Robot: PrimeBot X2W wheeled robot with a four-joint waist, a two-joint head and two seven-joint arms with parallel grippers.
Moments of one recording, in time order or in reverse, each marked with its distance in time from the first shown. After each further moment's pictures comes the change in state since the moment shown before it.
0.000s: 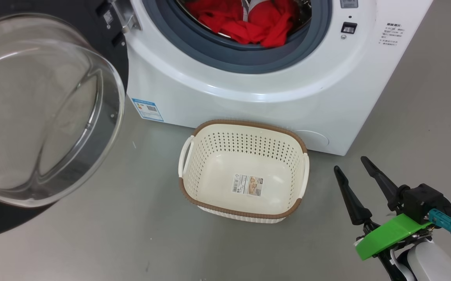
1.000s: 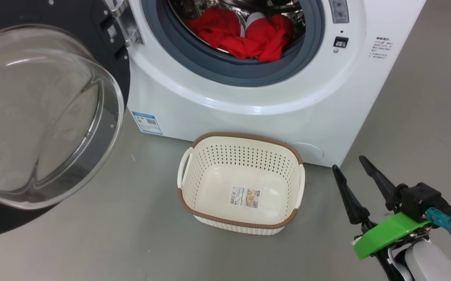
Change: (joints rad) left arm -0.004 0.010 -0.030 0.065 0.003 -0.021 0.000; right arm -0.016 0.011 -0.002 0.012 0.002 0.000 0.000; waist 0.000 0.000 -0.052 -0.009
